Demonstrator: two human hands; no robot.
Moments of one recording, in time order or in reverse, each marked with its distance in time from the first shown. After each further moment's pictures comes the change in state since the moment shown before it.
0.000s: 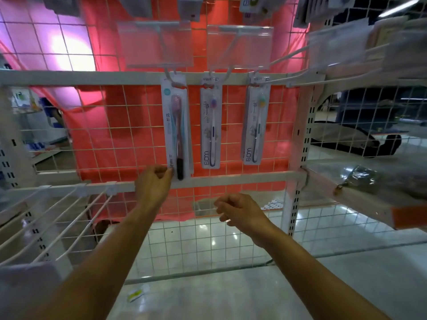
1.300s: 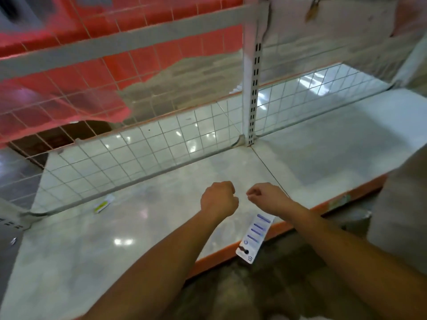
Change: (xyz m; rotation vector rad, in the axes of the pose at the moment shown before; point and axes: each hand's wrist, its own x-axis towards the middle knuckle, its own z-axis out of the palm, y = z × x) left_hand -0.248 -0.124 0.244 0.615 -0.974 0.091; right_hand -0.113 0.314 -0.017 -0.455 -0.041 0.602
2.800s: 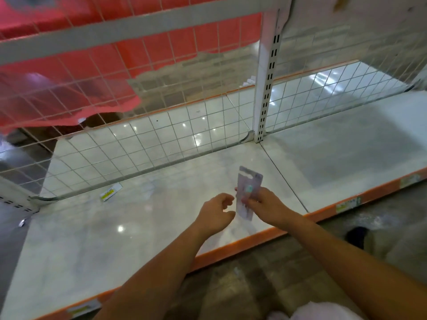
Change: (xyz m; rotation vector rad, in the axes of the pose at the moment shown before) left_hand -0.024 -0.050 0.021 -0.450 -0.157 -0.052; right_hand -0.008 -0.009 0.025 0.249 -0.065 -0.275
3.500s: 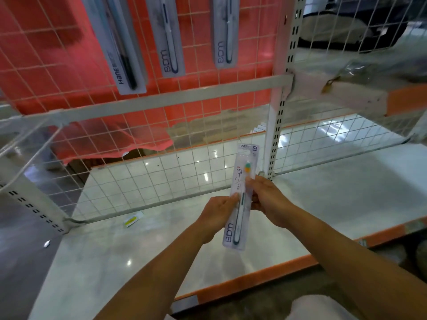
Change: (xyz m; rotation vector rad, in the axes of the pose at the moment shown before) left_hand -0.050 0.064 -0.082 -0.384 0.160 0.070; right_hand -0.008 -0.141 -0.043 0.620 0.098 0.030
